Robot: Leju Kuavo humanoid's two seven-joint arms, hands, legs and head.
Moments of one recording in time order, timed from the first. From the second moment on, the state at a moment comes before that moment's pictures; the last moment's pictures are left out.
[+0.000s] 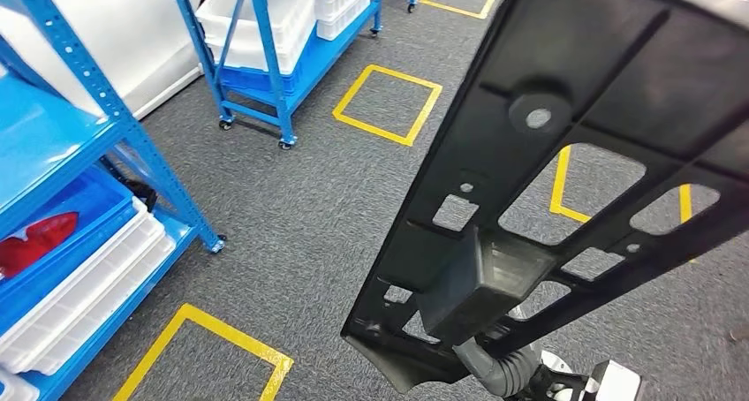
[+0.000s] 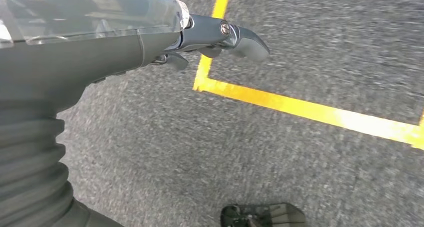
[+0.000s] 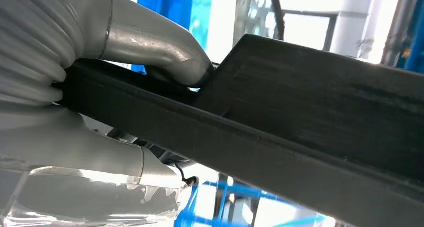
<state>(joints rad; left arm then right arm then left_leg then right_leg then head) -0.09 -0.14 1.03 -0.20 -1.22 0.11 -0.21 0.17 -0.03 0.14 -1.90 -0.09 0.55 -0.56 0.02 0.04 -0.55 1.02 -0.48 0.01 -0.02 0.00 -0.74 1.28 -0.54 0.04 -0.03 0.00</state>
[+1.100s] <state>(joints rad) -0.12 -0.12 1.03 -0.20 -1.22 0.12 -0.23 0.15 0.03 0.09 -1.94 -0.05 0.59 -0.60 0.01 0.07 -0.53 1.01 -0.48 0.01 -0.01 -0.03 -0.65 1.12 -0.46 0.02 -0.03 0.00</state>
